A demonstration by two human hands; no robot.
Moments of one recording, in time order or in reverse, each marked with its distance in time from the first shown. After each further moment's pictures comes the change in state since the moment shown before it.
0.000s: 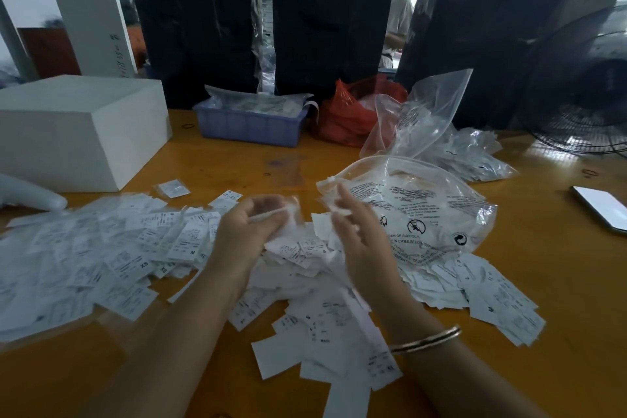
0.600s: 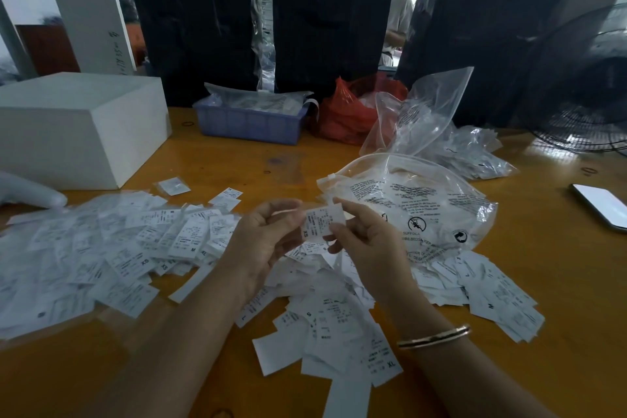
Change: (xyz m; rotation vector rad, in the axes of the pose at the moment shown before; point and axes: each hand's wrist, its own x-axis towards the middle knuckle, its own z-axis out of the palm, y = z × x) left_hand -0.004 -0.005 0.007 -0.393 -0.249 -0.113; right_hand -0.004 0.003 -0.010 0.119 -0.022 0.053
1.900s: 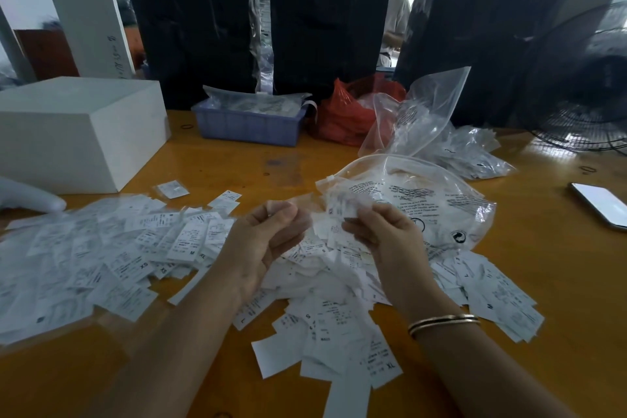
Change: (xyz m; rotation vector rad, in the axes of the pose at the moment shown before) left_hand 0.002 0.002 -0.003 -0.102 -0.032 -0.028; right_hand 0.009 -0.001 -0.018 0.598 0.144 0.313
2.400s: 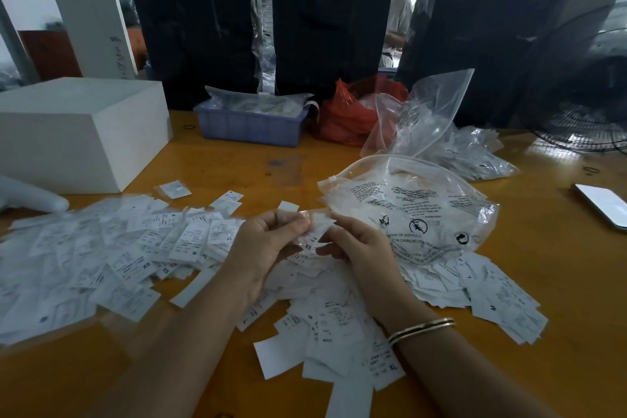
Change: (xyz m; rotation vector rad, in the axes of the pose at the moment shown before) left_hand -0.004 -0.002 0.005 0.231 0.065 0.003; right_hand -0.001 0.026 0.017 -0.226 -0.115 0.050
